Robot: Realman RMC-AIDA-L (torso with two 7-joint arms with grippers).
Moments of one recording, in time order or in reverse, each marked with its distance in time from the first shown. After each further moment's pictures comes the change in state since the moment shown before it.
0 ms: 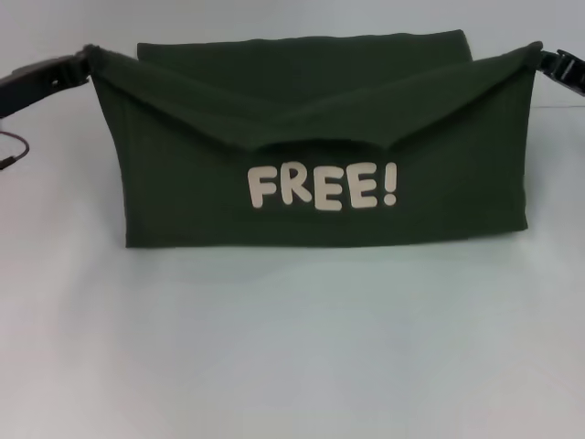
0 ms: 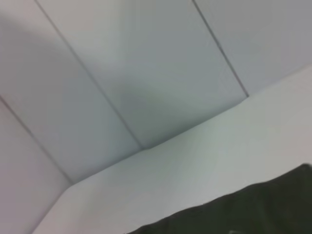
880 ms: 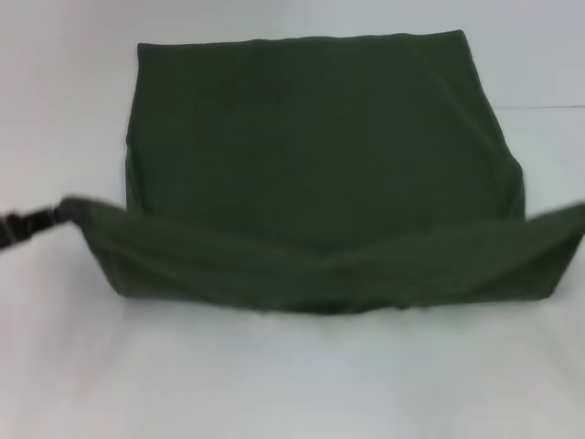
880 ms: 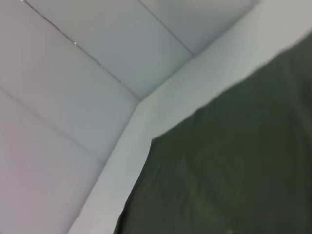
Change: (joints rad) left arm 0.271 -0.026 -0.150 0.220 0.233 0.704 -0.283; right arm -0.303 -0.067 0.170 -0.094 -0.271 -0.660 0.125
